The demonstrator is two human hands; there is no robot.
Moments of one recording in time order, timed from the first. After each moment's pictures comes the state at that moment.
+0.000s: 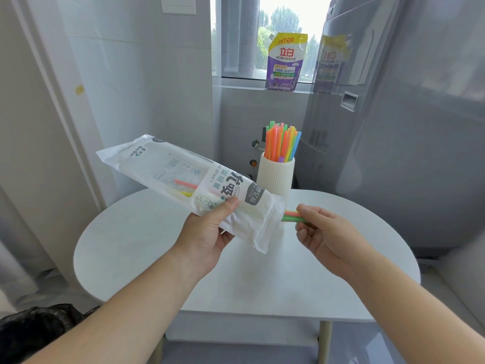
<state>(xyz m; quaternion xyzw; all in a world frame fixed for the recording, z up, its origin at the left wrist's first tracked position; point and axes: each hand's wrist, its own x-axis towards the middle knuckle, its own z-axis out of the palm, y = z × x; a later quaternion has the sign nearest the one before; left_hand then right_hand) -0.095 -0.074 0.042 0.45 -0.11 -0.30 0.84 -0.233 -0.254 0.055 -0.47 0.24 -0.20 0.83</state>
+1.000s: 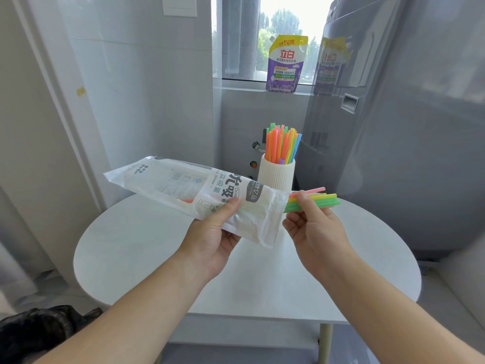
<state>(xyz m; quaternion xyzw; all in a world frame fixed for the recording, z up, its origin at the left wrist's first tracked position) -0.103 -0.080 0.044 0.39 -0.08 -0.32 0.86 -0.210 -0.214 0.069 -0.42 0.25 -0.32 0.81</state>
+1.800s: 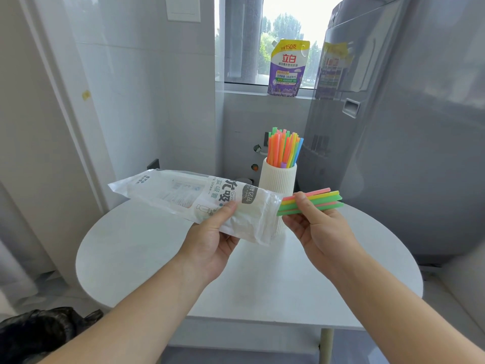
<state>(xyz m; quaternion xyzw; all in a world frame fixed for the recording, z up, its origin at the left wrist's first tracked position) -0.102 -0.077 0.046 0.39 -0.05 -0.33 0.86 -0.214 -0.226 0.076 -0.45 0.20 -0.29 0.82</state>
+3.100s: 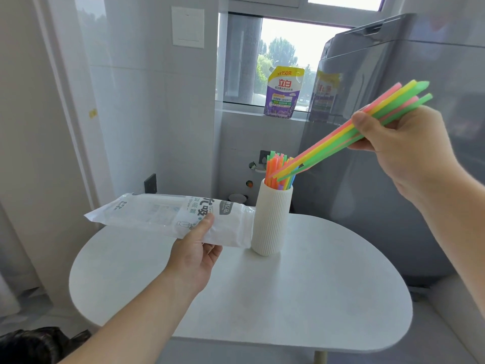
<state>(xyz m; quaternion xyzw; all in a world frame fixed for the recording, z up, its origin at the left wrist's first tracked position) -0.077 -0.066 0.041 0.39 0.01 -0.27 0.88 -0.241 -0.278 0.241 -0.76 0.15 -0.50 0.39</state>
